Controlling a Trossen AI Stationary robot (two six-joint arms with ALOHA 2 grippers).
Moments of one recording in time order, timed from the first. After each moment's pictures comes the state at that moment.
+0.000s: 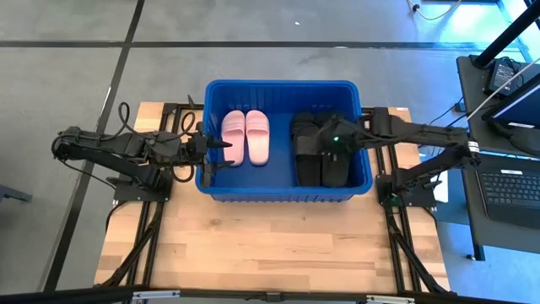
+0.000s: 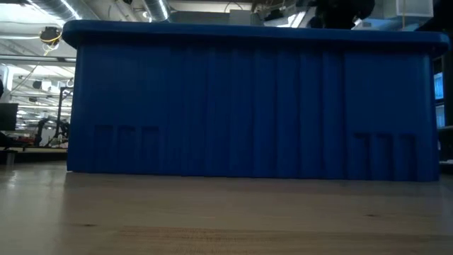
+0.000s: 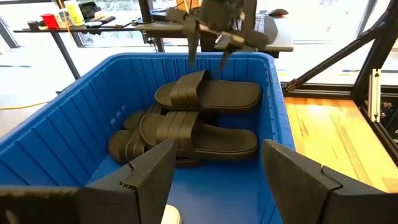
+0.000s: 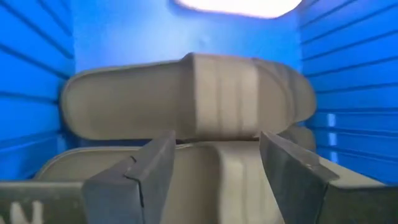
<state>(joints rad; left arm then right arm) -0.14 0.87 0.94 -0.36 -0.37 -0.05 -0.10 1.35 1.37 -1.13 0.25 -0.16</state>
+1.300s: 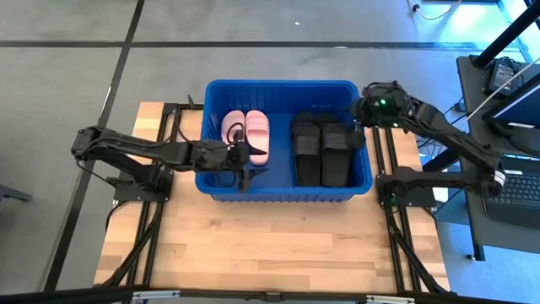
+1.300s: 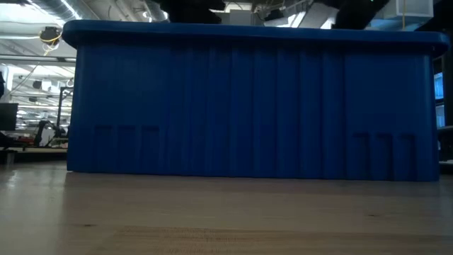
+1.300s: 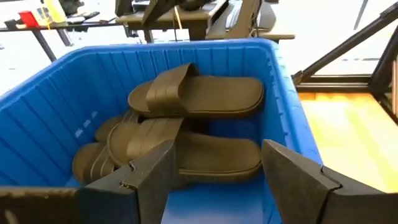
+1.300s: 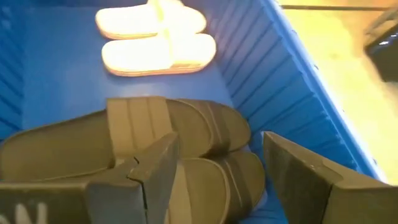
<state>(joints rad) -0.06 1.26 0.94 0.01 -0.27 0.01 -0.58 1.00 1.15 -0.81 -0.05 -0.39</state>
